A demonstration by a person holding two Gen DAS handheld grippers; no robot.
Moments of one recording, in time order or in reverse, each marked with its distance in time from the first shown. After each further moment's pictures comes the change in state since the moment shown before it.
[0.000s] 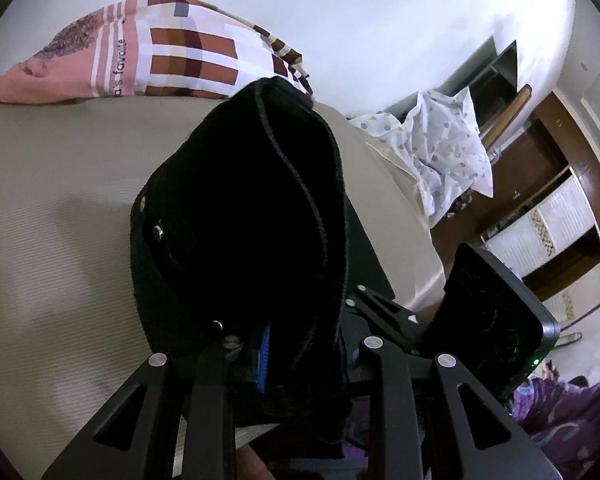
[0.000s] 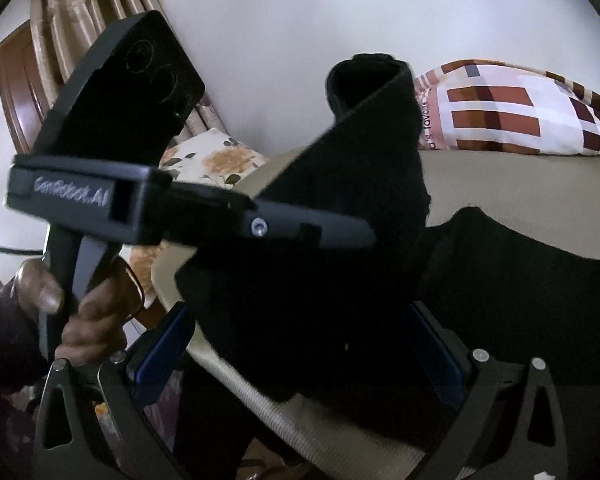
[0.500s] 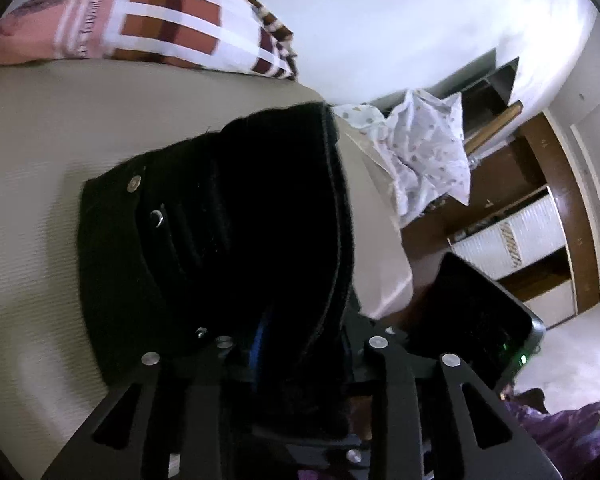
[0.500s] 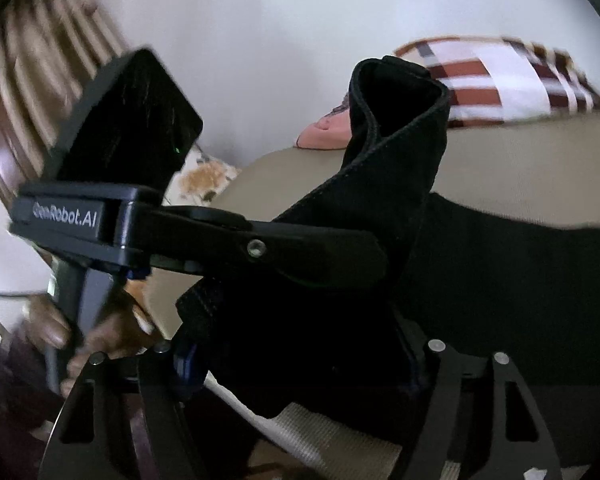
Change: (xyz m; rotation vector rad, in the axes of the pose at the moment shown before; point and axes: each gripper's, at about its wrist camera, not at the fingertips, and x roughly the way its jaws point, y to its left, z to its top) left arm 0.046 -0.008 0.025 -0.087 0.079 -0.146; right arm -0.025 -0.046 0.003 0.202 -0.011 -0.007
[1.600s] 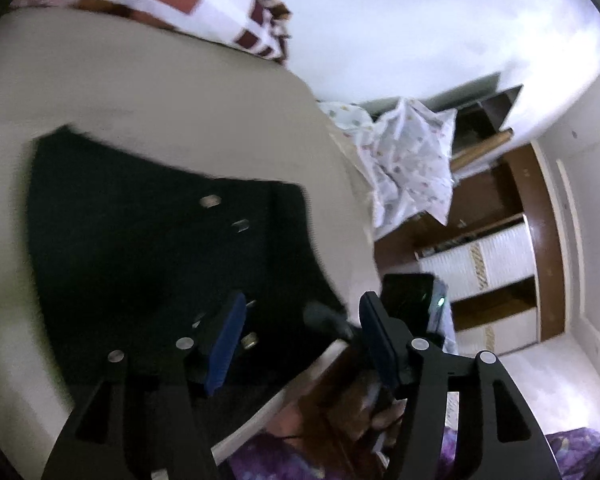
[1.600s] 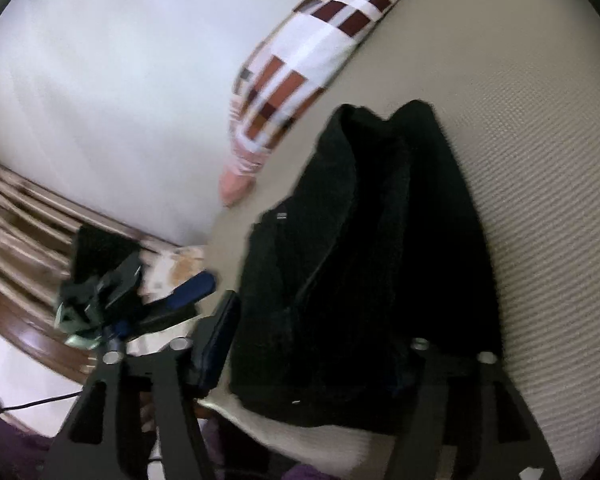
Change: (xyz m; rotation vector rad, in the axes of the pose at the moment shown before) left arm 0.065 -0.001 0.009 -0.141 -0.006 -0.097; right arm -0.078 -0.169 -0.053 0.529 -0.076 -0.009
